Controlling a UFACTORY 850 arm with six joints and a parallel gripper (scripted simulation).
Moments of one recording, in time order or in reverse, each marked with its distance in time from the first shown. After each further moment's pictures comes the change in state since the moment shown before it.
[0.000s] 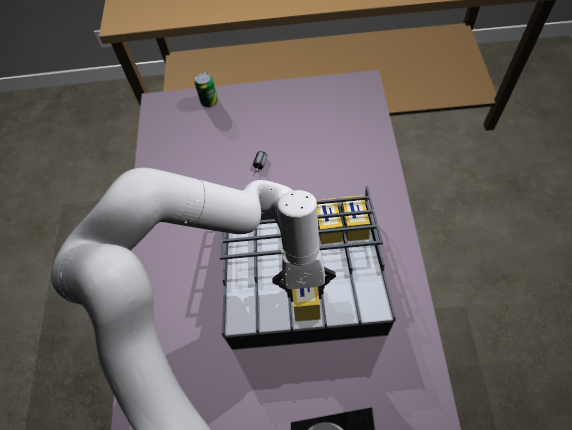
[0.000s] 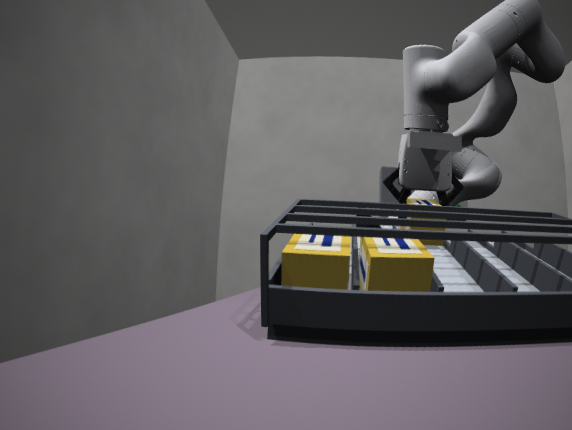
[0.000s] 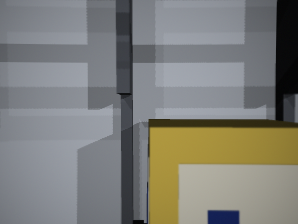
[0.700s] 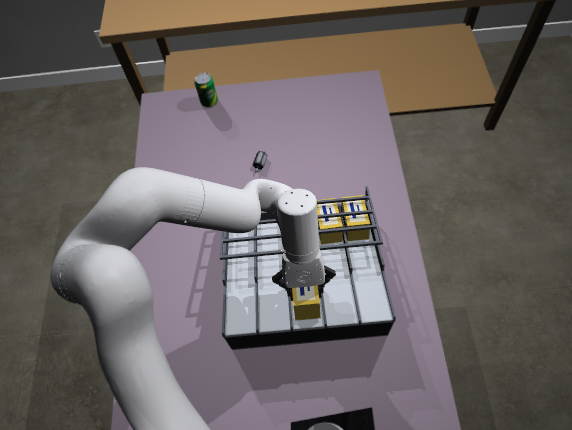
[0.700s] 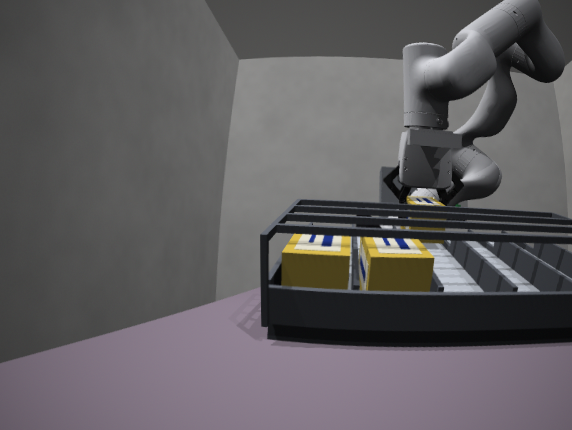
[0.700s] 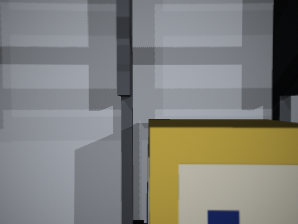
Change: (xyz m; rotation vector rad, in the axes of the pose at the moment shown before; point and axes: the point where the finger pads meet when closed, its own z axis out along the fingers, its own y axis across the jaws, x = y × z) arm 0.001 0.000 -0.004 0.000 0.000 0.000
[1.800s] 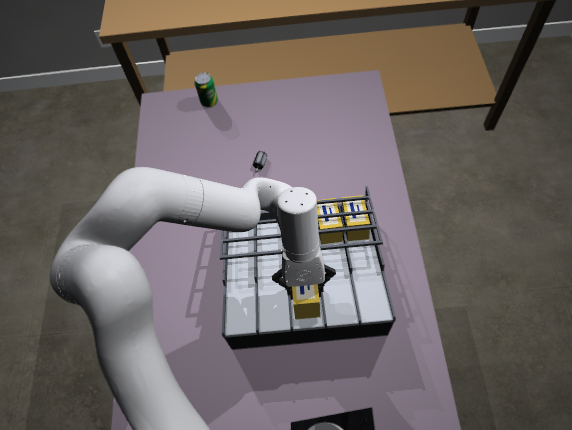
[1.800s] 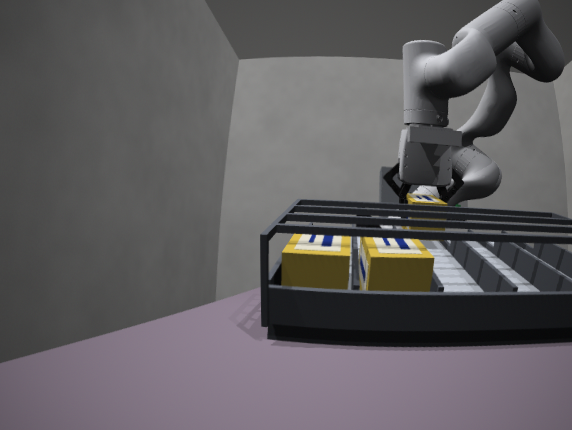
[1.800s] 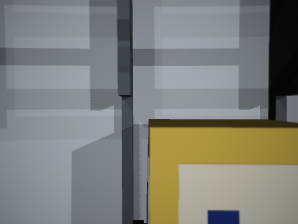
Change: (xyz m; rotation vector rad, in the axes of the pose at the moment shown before) arm 0.000 0.000 -0.005 0.000 0.000 0.000
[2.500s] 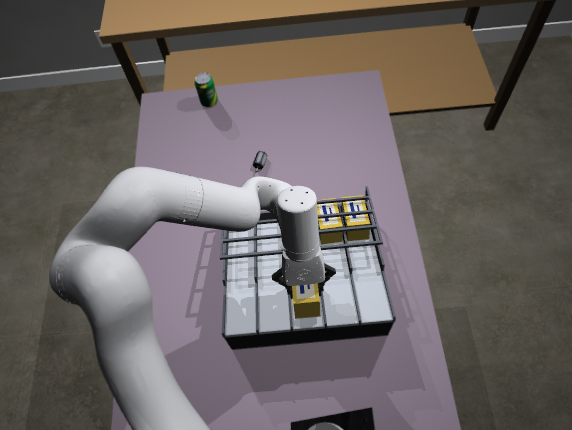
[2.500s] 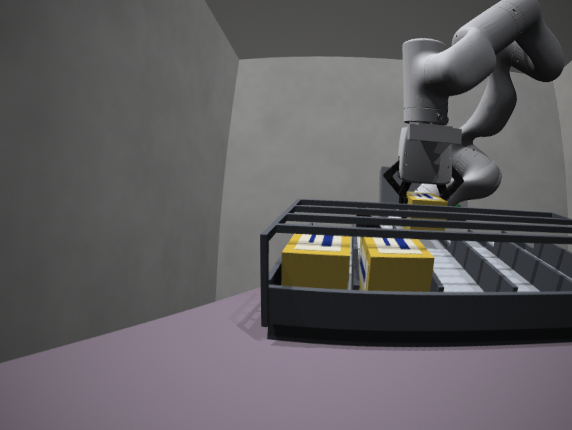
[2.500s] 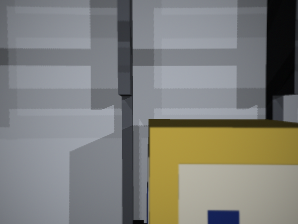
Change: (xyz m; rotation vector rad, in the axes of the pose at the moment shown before) arm 0.000 0.000 -0.004 0.000 0.000 0.000
